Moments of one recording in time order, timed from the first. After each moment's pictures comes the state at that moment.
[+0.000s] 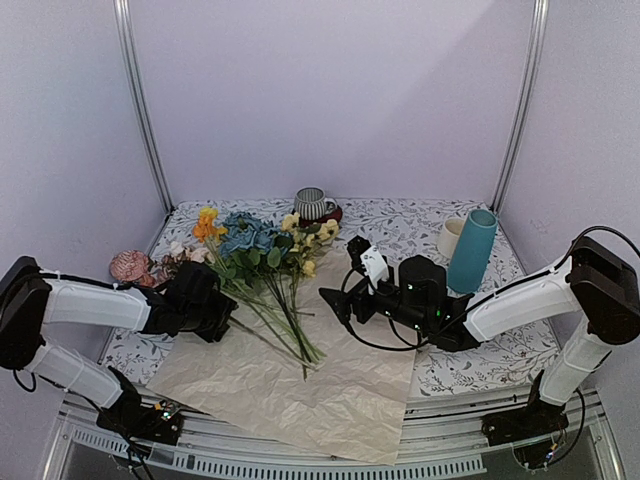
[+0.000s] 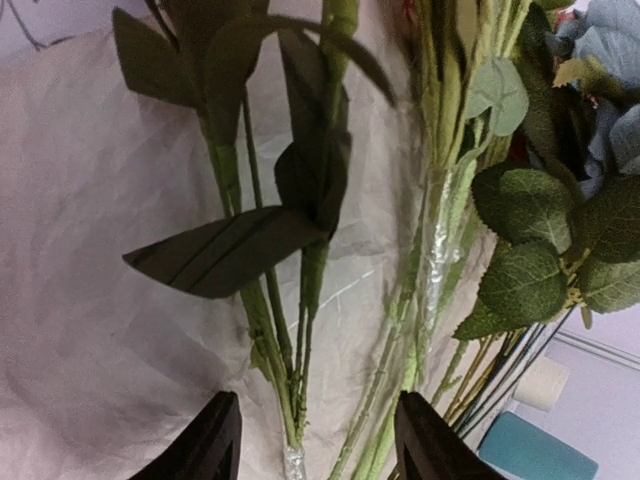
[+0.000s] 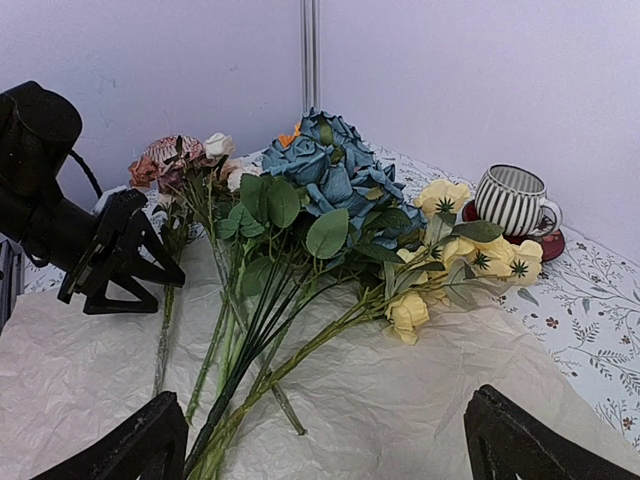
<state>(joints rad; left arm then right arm) -0.62 1.35 0.50 -0.01 -0.17 -1.61 1.01 1.65 0.73 0.75 0.17 0.05</state>
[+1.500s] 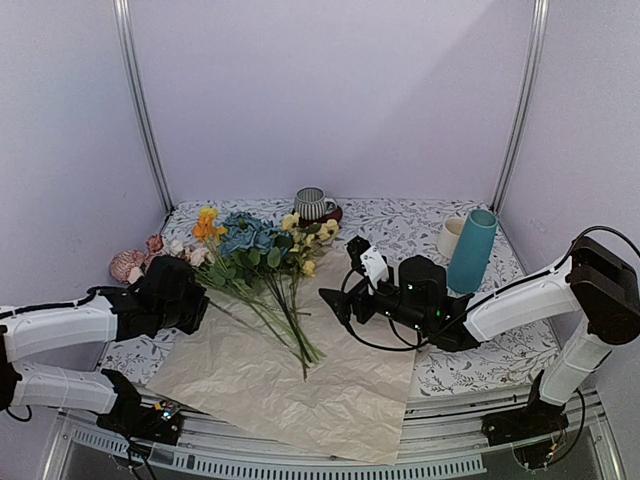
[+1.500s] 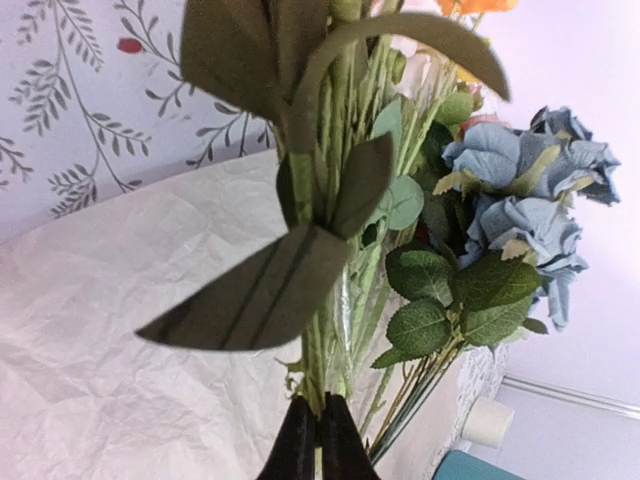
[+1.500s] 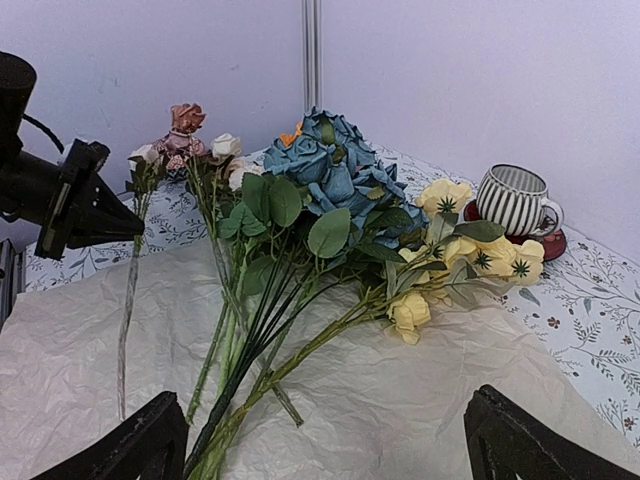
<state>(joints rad) -0.59 1.09 0.46 -0.15 -0.32 -1.62 1.01 1.65 0.73 0.75 0.16 0.05</state>
